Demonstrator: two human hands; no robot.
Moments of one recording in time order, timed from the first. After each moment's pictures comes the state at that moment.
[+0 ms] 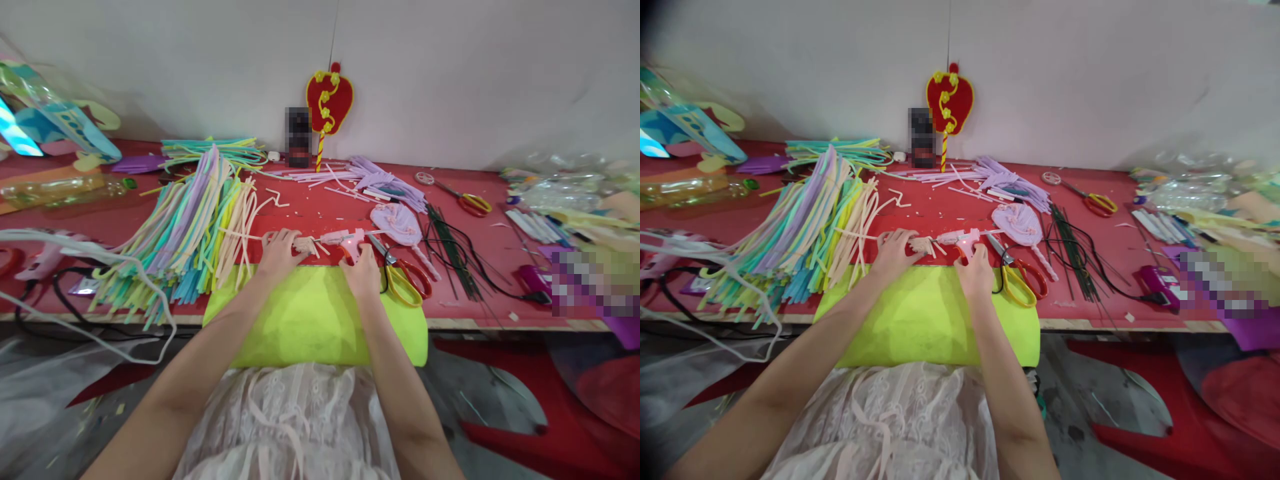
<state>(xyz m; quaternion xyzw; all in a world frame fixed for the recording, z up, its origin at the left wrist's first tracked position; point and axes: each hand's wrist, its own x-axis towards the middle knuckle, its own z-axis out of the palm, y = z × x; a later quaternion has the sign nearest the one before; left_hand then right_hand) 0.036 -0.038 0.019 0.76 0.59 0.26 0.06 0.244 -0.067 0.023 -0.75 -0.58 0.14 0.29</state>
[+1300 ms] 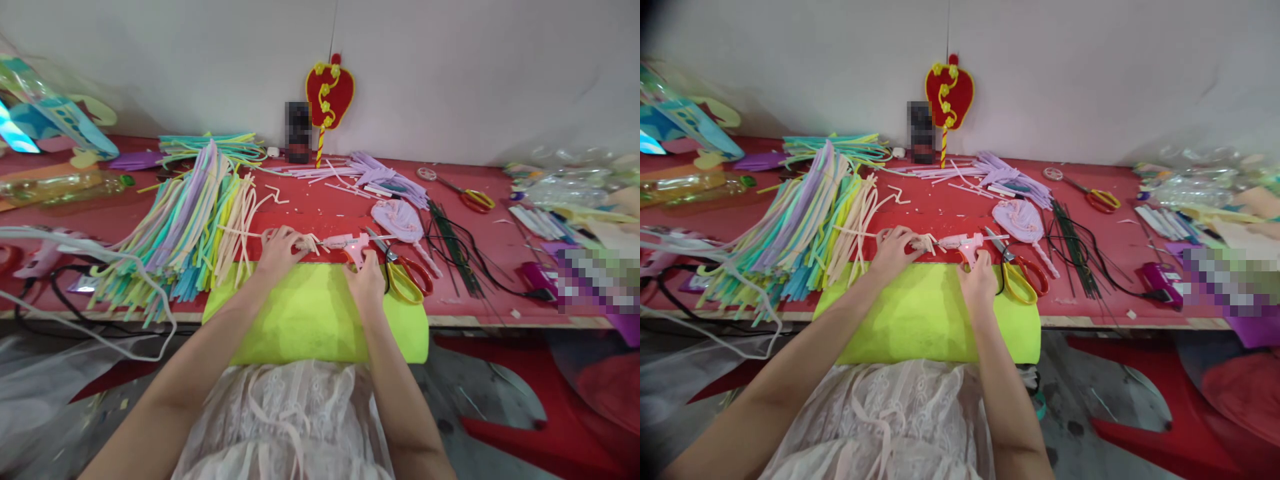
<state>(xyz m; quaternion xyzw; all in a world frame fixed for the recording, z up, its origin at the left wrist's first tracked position) 0.037 -0.039 0.018 0.77 0.58 0.26 0.05 0.249 -0.088 0.010 -0.75 -0.59 0.07 0.30</state>
